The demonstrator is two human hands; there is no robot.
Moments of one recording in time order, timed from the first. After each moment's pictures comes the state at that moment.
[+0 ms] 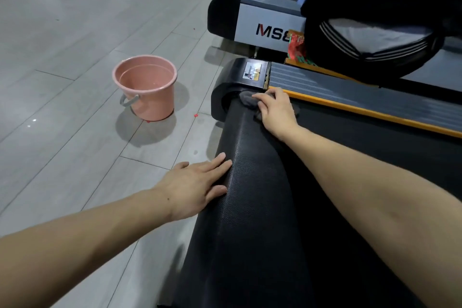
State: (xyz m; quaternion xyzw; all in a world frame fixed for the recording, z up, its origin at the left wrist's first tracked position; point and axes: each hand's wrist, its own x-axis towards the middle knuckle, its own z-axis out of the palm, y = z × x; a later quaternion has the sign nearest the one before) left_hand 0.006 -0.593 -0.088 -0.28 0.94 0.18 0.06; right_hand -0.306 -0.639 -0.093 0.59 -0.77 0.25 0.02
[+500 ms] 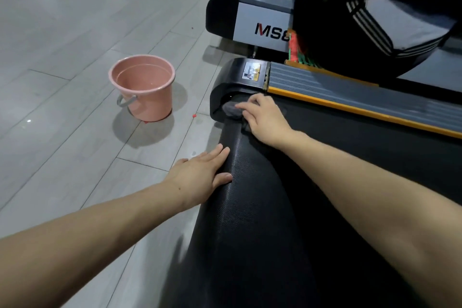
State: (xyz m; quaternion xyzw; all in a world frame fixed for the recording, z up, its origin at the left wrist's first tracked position) left_hand -0.023 -0.609 -0.094 -0.36 0.91 0.19 0.06; right_hand -0.274 -0.630 -0.086 0.69 -0.70 0.19 0.02
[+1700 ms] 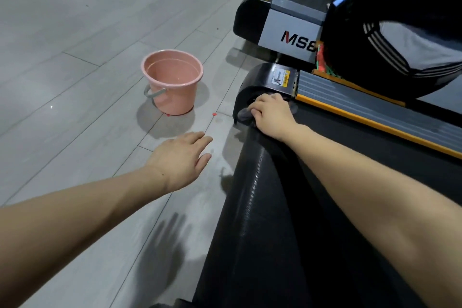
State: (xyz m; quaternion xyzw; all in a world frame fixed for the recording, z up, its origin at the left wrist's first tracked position) left_hand 0.058 -0.647 -0.091 -0.41 0.90 0.12 -0.05; right_hand -0.232 -0.676 -0.076 0.69 -0.72 0.05 0.03
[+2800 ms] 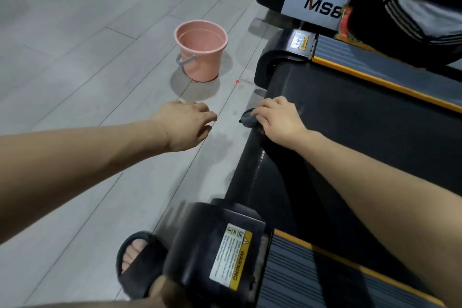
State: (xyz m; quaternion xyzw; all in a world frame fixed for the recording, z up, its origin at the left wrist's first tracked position) left_hand 0.137 -0.572 -0.022 -0.34 0.94 -0.01 0.04; right_hand -0.143 -0.526 -0.065 0.74 -0.67 0.05 -0.01
